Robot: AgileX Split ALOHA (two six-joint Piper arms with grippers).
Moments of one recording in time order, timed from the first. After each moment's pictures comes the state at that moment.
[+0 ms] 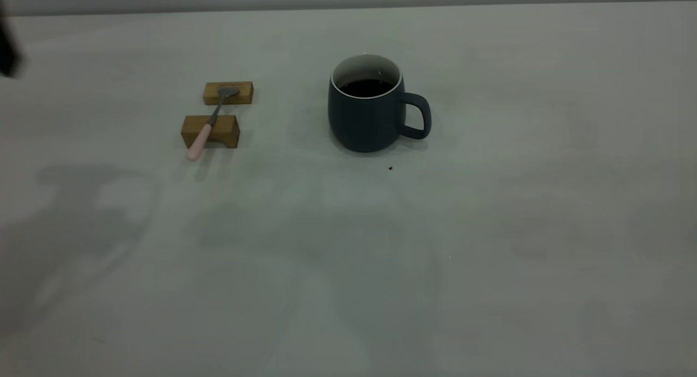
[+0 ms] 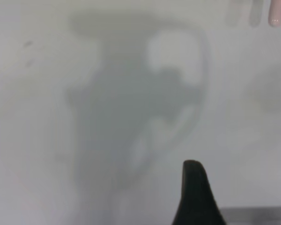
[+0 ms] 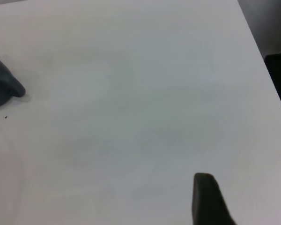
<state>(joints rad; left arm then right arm) -0.09 1.65 -0.97 0.00 0.66 -0.09 0.04 0.02 -0.47 -0.10 1.14 0.17</state>
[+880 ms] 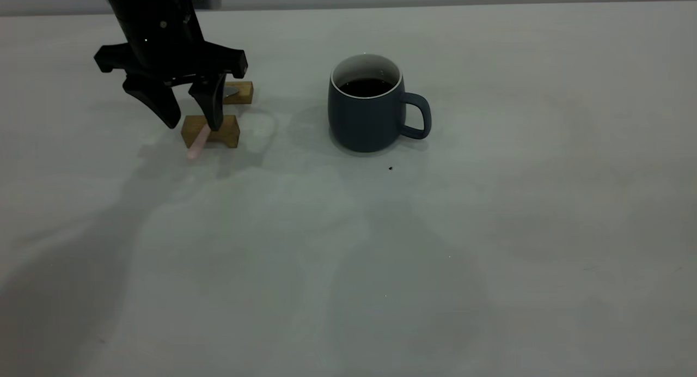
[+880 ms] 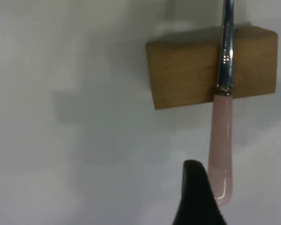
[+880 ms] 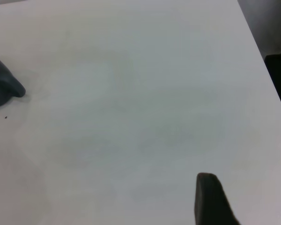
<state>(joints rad) -0.27 2.32 -1.49 -0.01 0.63 -0.15 0.04 0.02 -0.47 -0.10 1.14 0.17</state>
